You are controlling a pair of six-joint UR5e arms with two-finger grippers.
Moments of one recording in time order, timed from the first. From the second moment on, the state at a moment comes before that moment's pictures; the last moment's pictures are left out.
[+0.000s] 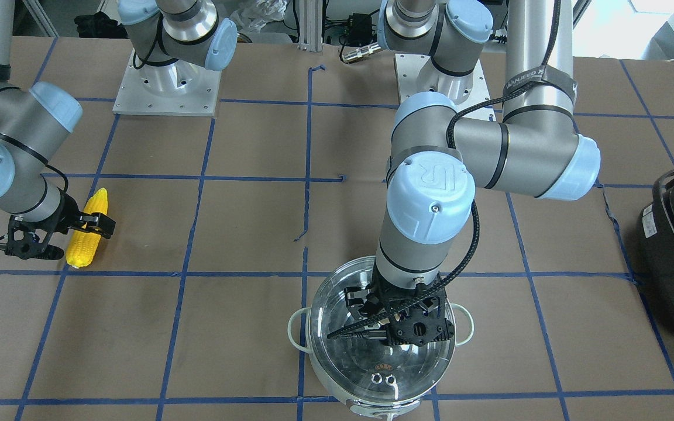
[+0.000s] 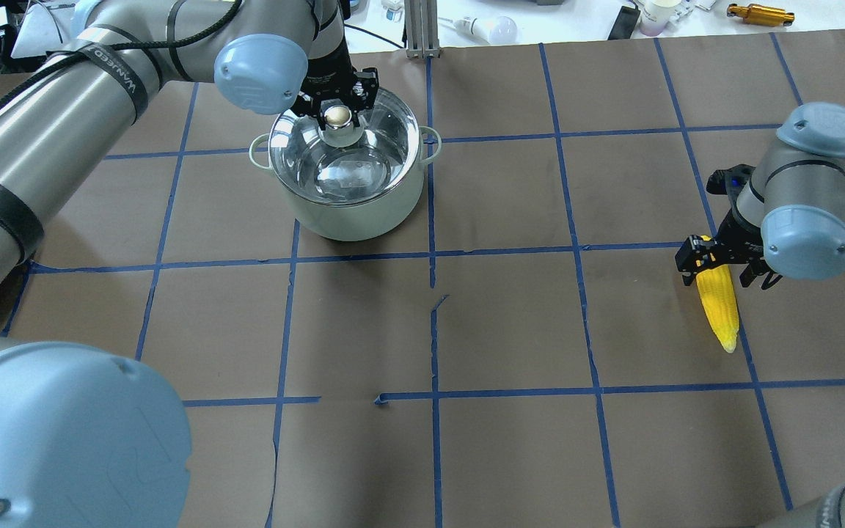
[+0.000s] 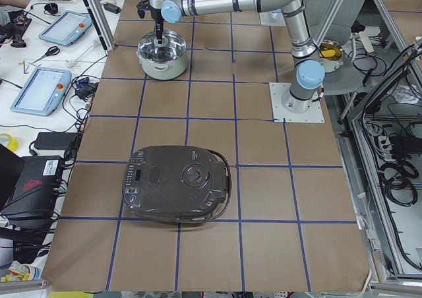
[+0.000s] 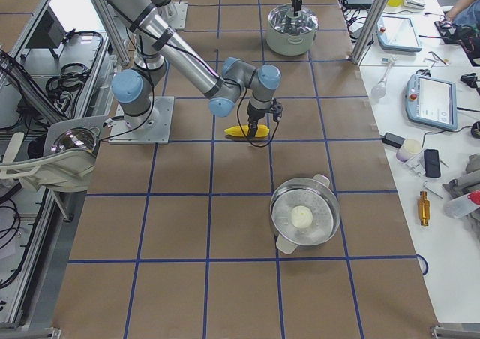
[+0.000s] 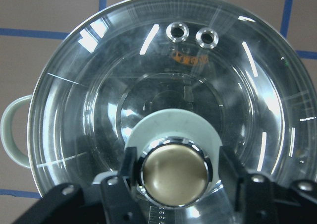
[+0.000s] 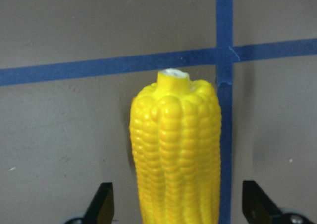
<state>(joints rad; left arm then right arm) -1.75 -2.10 -1.28 -1.22 1.61 -0.27 1.18 -1.27 2.03 -2.20 -1.65 -0.29</state>
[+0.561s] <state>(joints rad) -1.73 -2.01 -1.22 -1.34 1.61 -0.24 1.18 -1.27 1.99 -2.23 -1.62 -0.28</state>
